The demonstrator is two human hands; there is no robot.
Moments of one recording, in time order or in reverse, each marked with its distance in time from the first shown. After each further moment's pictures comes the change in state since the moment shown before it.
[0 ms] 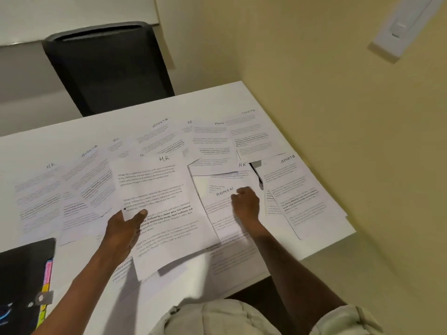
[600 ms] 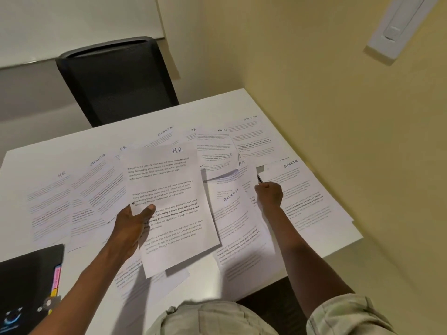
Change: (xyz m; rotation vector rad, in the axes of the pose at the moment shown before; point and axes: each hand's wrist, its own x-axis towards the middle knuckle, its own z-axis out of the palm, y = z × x) left_hand -0.017 0.032 0.024 -0.086 -0.041 0.092; right_hand 0.047 0.000 -0.051 0.167 0.176 0.088
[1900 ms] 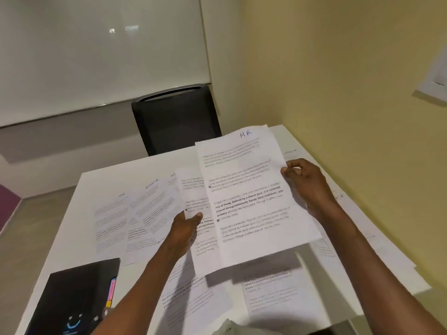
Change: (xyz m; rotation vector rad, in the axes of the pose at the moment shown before) left_hand 0.015 0.043 -0.009 -0.073 -0.086 -0.061; right_hand -0.095 -0.166 -0.045 0.406 -0.359 -0.419
